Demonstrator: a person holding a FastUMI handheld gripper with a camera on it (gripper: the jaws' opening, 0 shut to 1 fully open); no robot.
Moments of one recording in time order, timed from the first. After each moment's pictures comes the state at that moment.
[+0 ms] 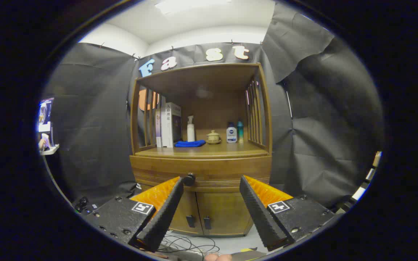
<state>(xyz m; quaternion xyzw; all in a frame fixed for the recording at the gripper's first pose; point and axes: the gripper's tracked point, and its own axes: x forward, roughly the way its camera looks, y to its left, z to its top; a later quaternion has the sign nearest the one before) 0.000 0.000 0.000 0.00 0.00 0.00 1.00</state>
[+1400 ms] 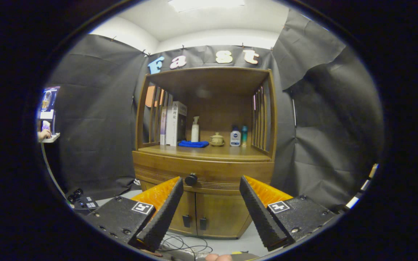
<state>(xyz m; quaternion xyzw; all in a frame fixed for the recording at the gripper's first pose) -0.001 0.007 0.004 -0.04 0.00 0.01 1.00</state>
